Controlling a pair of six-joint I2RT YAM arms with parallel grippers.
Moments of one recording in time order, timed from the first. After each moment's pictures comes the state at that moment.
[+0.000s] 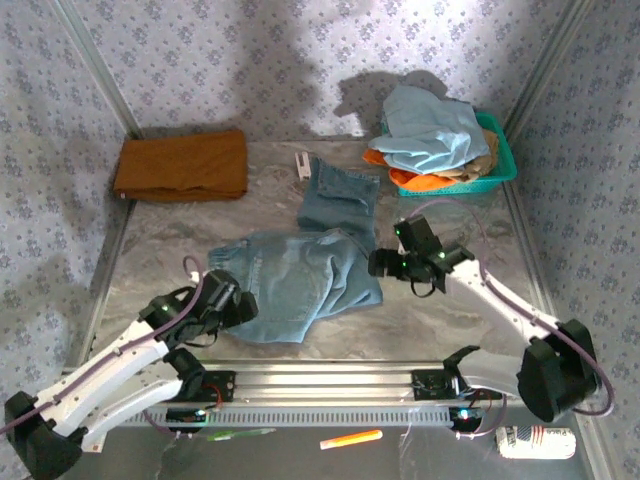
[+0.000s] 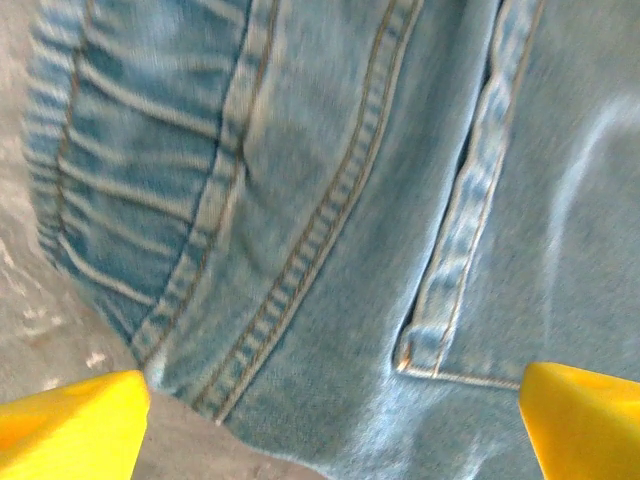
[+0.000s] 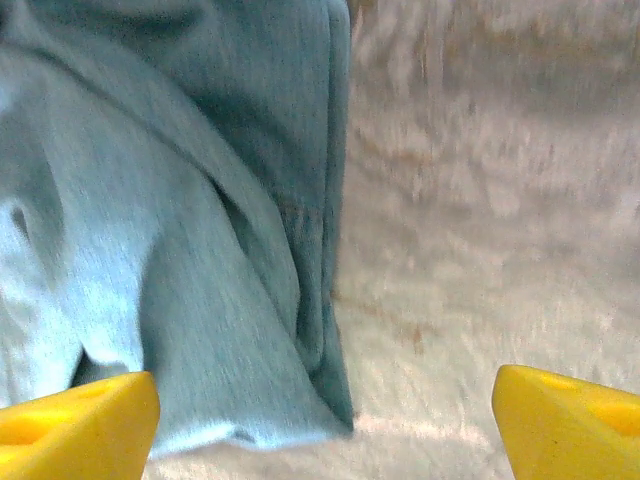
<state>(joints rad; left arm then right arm) -0.79 0.70 0.55 -0.98 -0.19 -1.01 0.50 1.15 0.76 -0.63 -0.05 0.53</state>
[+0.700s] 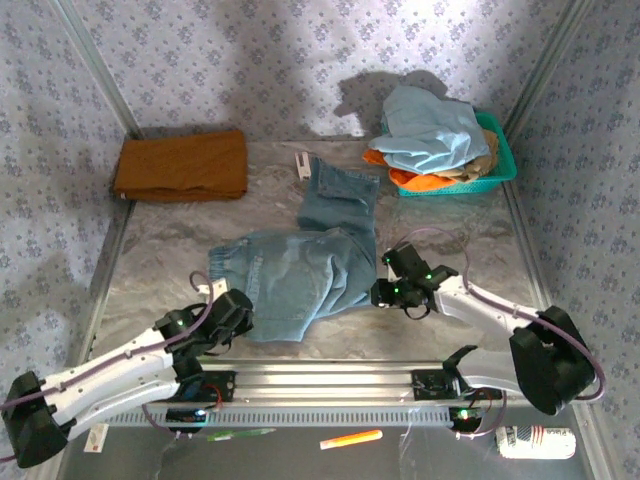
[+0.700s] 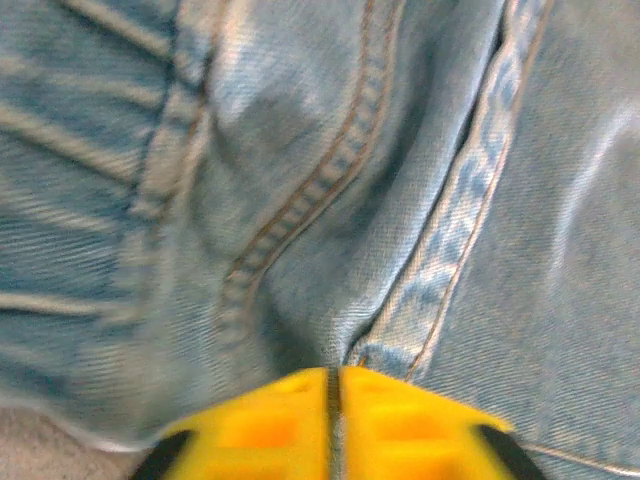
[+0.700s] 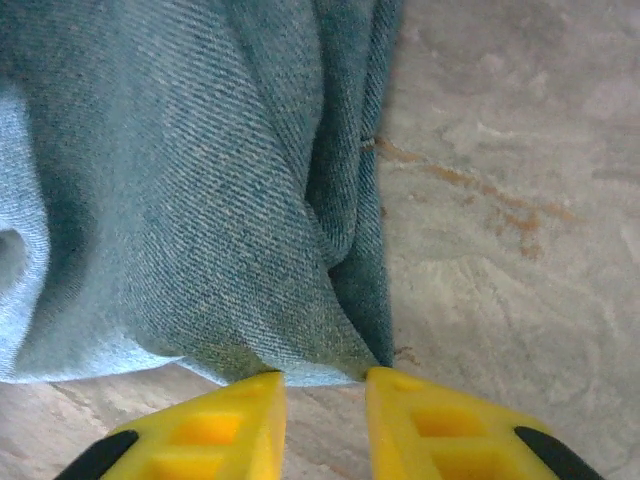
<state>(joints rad) -0.94 0.67 0.38 -0.73 -0.34 -1.24 0.58 1.22 0.58 -0.46 -0.15 0.52</state>
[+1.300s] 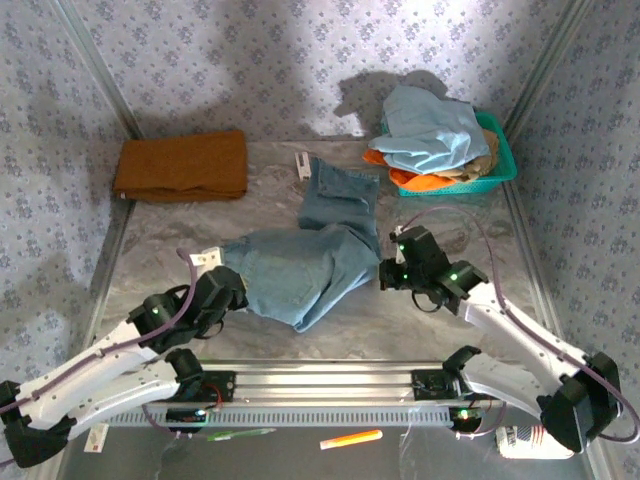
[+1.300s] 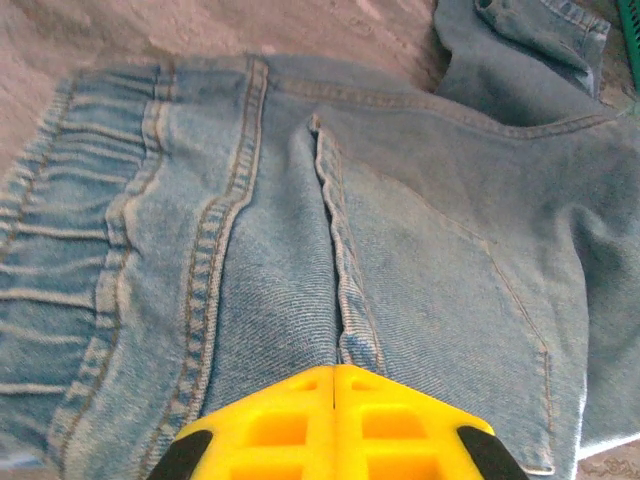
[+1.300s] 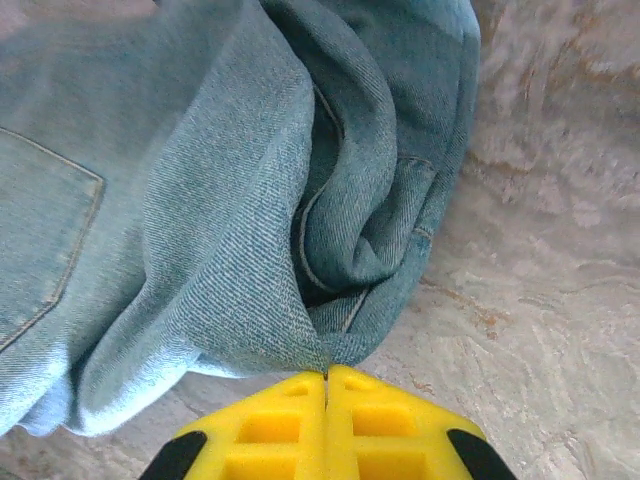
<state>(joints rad) -0.94 0.69 0.73 -0.88 -0.49 -1.00 0.61 0.97 0.77 -0.65 -0.02 0.50</state>
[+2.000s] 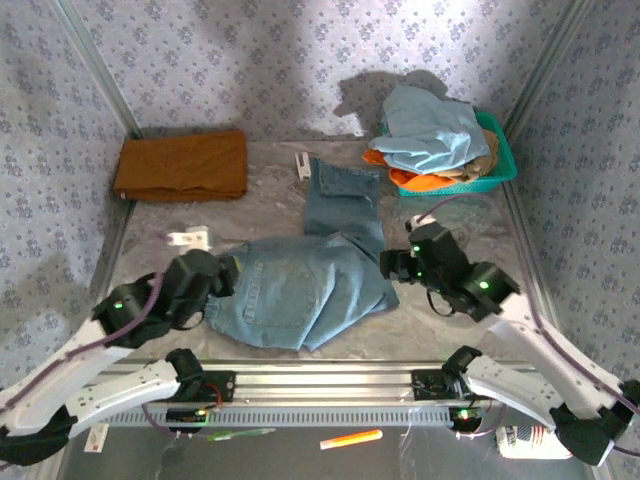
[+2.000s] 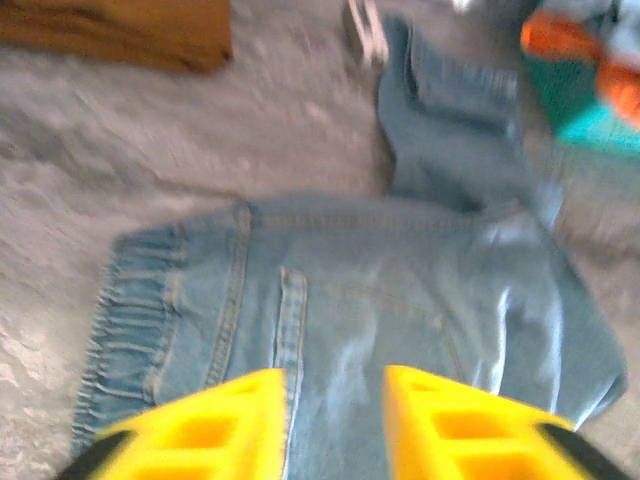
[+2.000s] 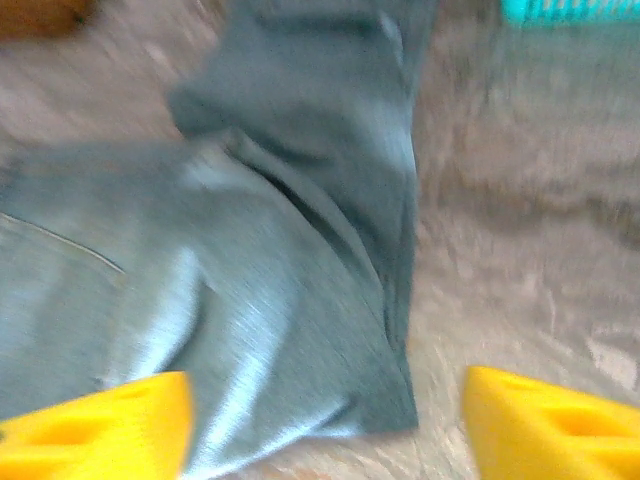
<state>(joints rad) -0.95 0.75 0.95 -1.01 -0.48 -0.84 0.67 0.91 0.90 -0.84 0.18 0.49</state>
